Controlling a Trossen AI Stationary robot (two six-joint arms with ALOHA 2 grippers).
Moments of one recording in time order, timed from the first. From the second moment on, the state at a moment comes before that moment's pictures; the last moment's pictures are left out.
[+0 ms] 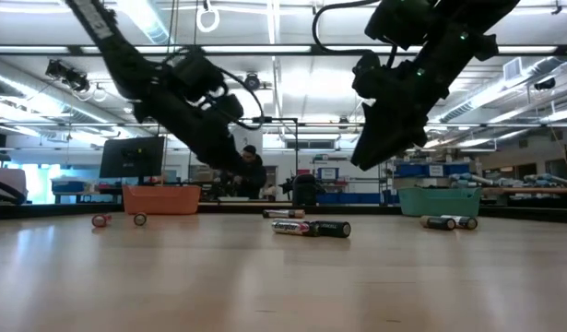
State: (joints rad) left arm 0.43 1.58 0.67 0.30 0.24 0.19; right arm 0.00 1.48 0.80 -0.23 0.26 0.53
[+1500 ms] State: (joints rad) left arm 0.51 1.90 0.94 0.09 0.22 0.48; right arm 0.01 1.48 0.80 -0.24 0.26 0.47
